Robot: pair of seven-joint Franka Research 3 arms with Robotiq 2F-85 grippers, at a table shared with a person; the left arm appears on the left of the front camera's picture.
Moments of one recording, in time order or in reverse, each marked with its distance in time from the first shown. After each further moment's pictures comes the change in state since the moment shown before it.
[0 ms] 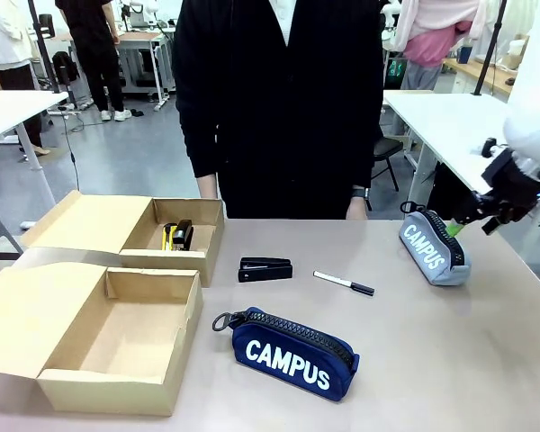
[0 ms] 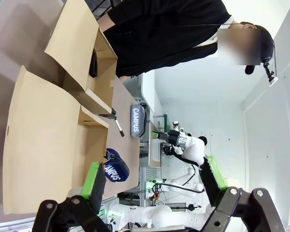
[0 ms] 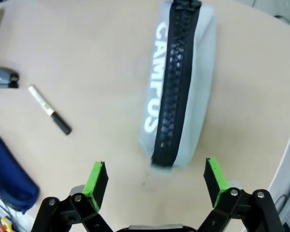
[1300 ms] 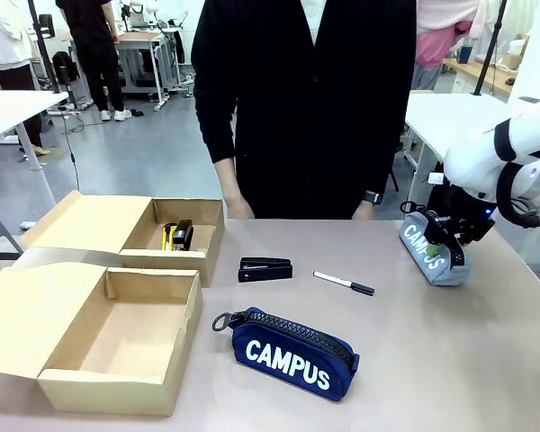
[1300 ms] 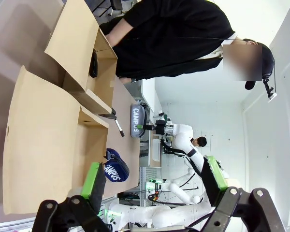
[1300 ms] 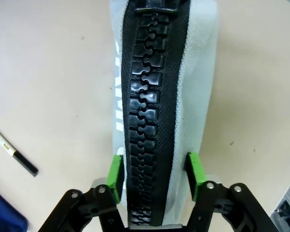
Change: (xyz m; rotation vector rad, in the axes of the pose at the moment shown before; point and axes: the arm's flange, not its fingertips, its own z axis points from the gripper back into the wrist) left arm 0.000 0.000 0.000 0.000 0.000 0.000; right arm 0.040 -0.013 -0.088 -0.086 0.147 -0.073
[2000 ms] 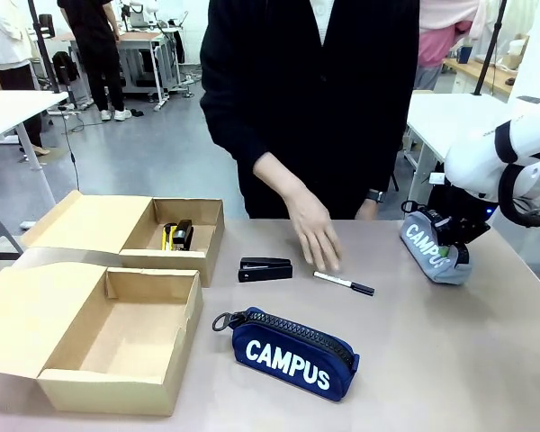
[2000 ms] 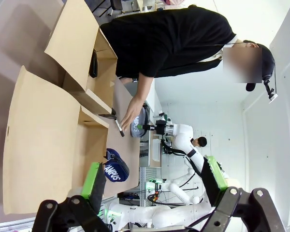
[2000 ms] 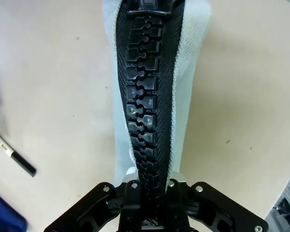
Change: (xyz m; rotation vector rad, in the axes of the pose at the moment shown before) left arm 0.000 0.000 0.000 0.000 0.000 0.000; right arm 0.000 -0.001 0.002 -0.014 0.004 -0.006
